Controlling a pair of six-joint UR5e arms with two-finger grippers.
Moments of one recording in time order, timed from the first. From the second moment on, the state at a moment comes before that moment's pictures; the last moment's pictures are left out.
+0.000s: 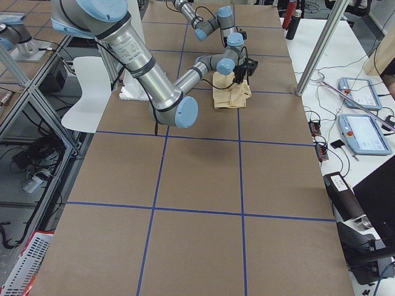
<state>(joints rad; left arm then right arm) -0.70 -2.20 -1.48 -2.21 -1.90 -1.35 0.70 -0.74 1.34 -1.26 1.88 1.67</state>
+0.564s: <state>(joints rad) -0.70 -2.24 -1.36 -2.30 -1.90 -1.35 0.69 -0.70 1.24 -1.22 1.87 1.67</state>
